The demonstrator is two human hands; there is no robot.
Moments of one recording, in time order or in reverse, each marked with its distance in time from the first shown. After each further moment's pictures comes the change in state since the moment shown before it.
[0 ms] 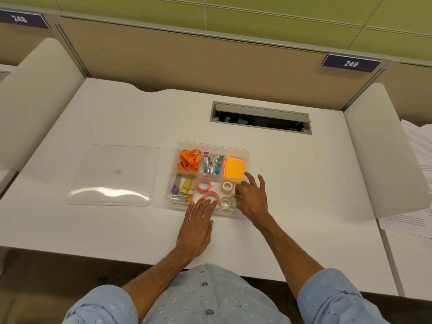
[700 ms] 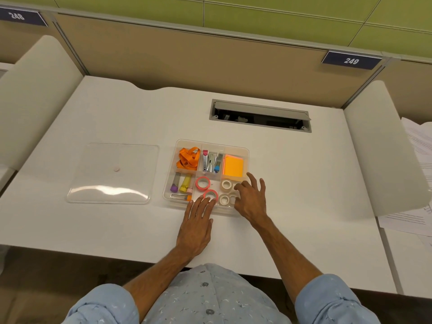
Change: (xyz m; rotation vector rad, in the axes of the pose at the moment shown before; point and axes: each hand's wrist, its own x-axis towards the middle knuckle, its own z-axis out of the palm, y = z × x) left_hand 0.000 0.004 0.001 -0.010 0.012 -0.021; right_hand -0.008 0.001 0.009 0.104 0.005 0.081
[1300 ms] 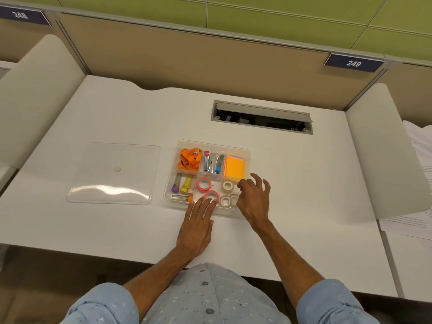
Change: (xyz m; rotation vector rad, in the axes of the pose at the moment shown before) left_hand 0.001 -0.002 0.000 -0.015 -0.001 0.010; right_hand -0.003 -0.002 0.000 0.069 0.181 0.074
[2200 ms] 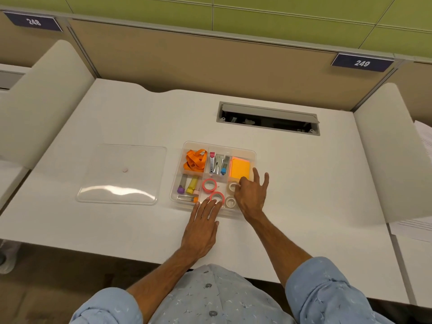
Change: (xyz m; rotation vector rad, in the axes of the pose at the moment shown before) left_hand -0.002 0.001 -0.005 -0.022 0.005 0.021; right_hand 0.026 -0.029 0.001 -0.073 -0.121 0.096
